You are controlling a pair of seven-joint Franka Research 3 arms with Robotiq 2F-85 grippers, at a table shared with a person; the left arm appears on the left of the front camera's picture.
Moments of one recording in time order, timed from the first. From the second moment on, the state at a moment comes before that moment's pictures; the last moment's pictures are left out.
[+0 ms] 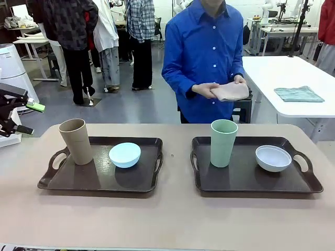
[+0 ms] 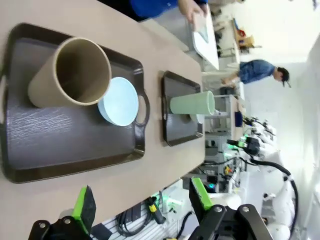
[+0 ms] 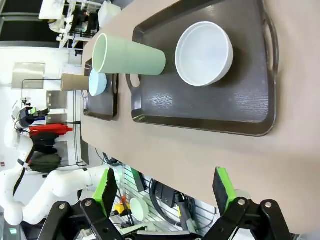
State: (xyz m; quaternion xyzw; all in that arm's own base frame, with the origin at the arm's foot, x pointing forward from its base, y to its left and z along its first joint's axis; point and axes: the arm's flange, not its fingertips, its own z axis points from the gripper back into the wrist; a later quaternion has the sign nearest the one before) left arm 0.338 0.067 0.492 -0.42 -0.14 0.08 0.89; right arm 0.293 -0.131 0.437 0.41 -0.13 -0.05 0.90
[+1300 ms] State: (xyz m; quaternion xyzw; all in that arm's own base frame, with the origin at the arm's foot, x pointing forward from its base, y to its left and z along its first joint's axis) left arm 0.332 0.069 0.491 -0.30 -0.10 0.10 0.94; right arm 0.301 -0.126 0.451 0.39 -0.14 -0.04 0.91
